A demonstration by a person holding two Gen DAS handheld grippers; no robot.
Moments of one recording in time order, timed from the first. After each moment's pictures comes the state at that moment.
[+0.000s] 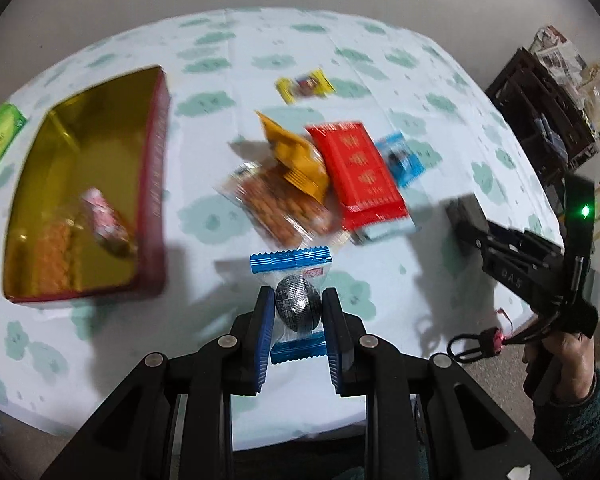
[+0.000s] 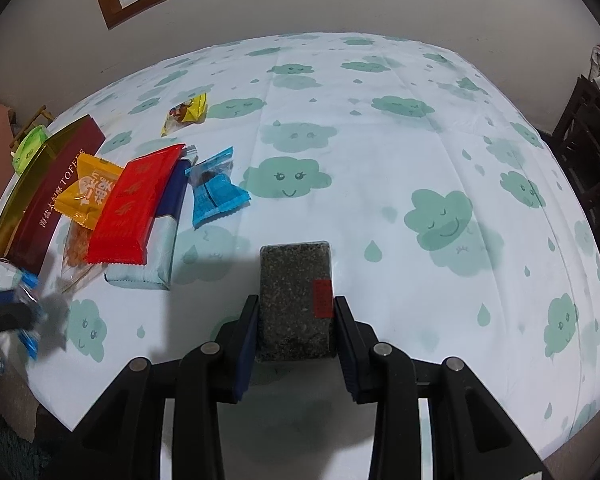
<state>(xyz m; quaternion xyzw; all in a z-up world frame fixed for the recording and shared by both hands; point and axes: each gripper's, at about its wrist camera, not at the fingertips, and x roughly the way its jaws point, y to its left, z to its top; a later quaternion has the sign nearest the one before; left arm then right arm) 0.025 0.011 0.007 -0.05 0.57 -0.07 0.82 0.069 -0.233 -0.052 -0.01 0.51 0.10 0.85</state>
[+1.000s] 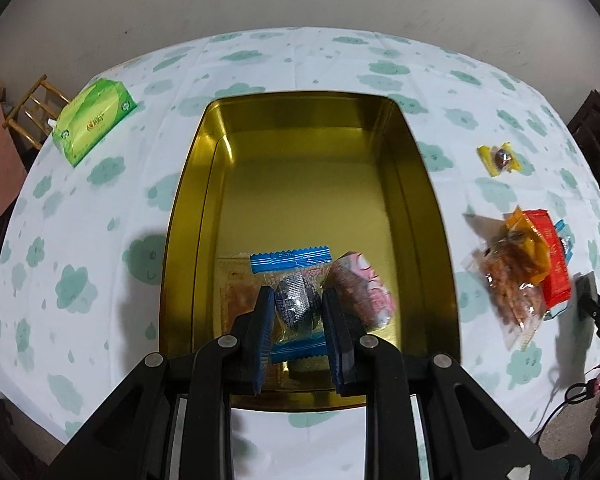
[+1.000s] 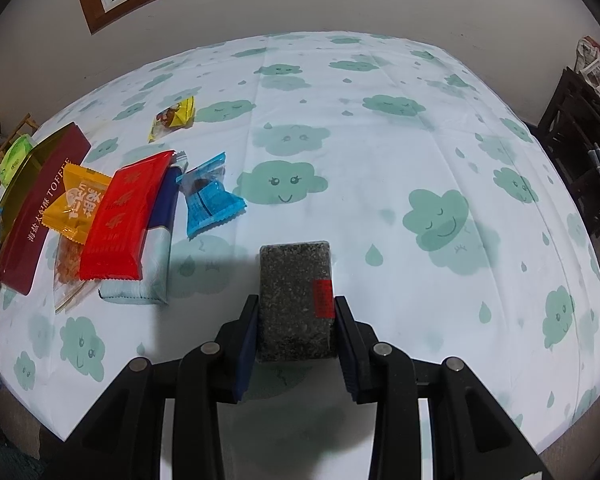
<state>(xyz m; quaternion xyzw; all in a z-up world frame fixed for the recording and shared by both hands) 0.063 0.180 -0.008 -0.04 0.55 0.07 0.83 0.073 -0.225 -0.053 -0.01 0.52 0.07 0.85</state>
